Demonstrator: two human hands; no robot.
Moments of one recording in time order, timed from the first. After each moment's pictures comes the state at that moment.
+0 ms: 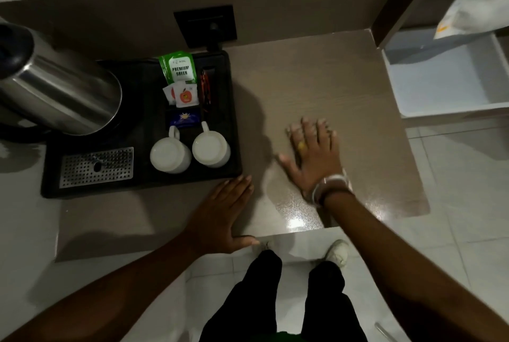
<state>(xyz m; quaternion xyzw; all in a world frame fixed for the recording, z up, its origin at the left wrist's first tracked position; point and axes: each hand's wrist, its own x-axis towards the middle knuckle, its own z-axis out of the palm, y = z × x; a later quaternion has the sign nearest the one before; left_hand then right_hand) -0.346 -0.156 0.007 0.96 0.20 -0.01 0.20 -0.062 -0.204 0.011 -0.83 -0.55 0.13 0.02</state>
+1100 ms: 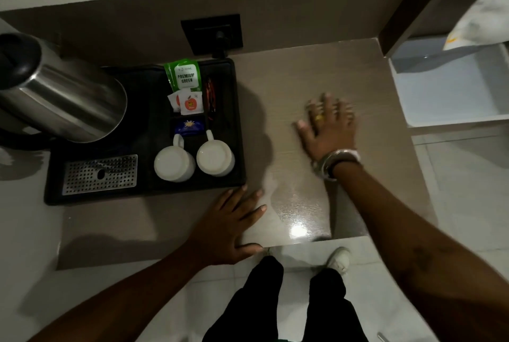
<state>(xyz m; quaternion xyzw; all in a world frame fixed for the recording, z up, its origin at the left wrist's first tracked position) -0.343 -0.158 0.000 0.98 0.17 -0.02 0.14 -0.013 -0.145 0.014 -0.87 -0.48 0.12 0.06</state>
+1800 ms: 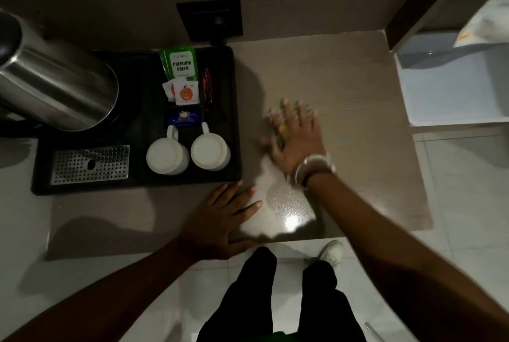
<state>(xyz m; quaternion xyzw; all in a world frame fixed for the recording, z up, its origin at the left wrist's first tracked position) -0.345 -0.155 -0.003 0.97 0.17 -0.02 0.17 -0.067 -0.138 0.017 -0.79 -0.60 0.12 0.01</state>
